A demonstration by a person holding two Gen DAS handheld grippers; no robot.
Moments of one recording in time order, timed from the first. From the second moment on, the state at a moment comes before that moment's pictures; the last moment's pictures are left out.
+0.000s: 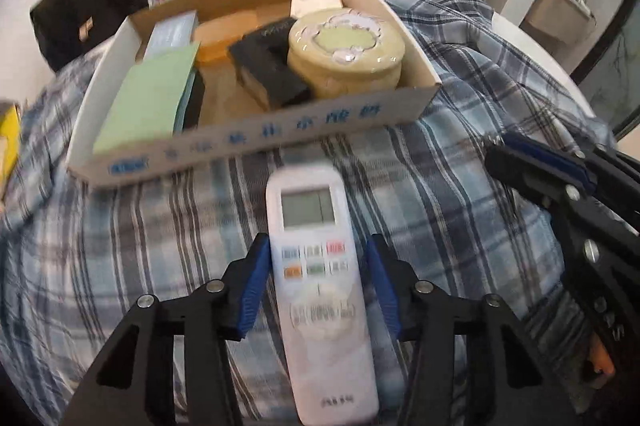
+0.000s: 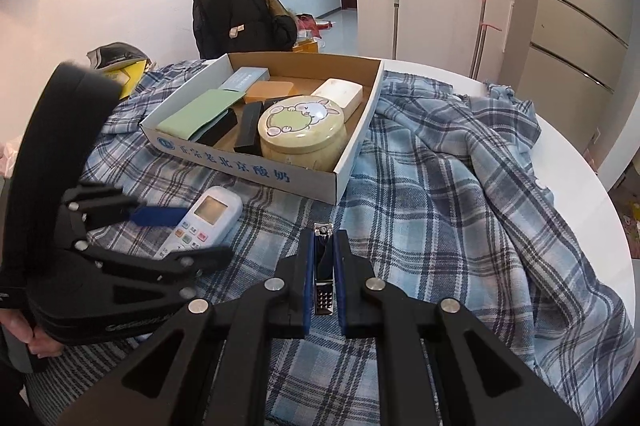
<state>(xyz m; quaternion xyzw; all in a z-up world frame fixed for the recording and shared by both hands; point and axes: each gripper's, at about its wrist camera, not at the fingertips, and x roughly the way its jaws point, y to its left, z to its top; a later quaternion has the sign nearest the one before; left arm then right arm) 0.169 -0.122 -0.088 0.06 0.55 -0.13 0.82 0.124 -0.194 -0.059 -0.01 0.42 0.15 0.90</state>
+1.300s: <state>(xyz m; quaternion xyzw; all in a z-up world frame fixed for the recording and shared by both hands) 0.176 -0.084 0.050 0.02 0.41 -0.13 0.90 0.134 -0.206 0.025 0.01 0.36 0.12 0.92</state>
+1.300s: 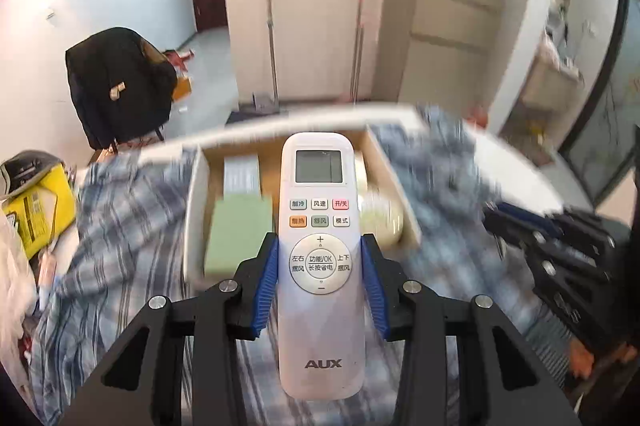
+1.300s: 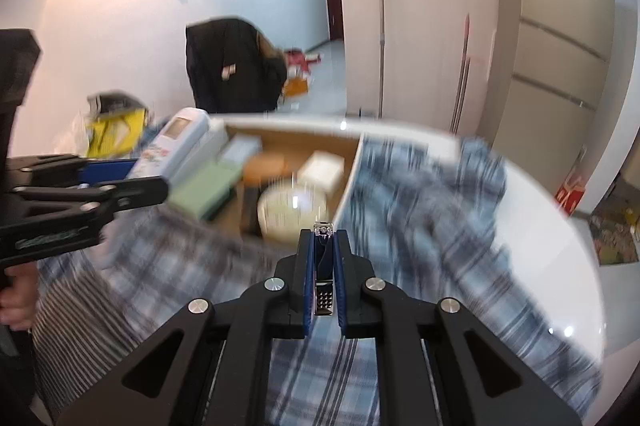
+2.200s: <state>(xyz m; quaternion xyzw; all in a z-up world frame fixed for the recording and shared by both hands) 0.328 -0.045 -0.064 -0.14 0.46 -0.11 0.87 0.291 -0.178 -0.021 0.10 0.40 0.10 0.90</state>
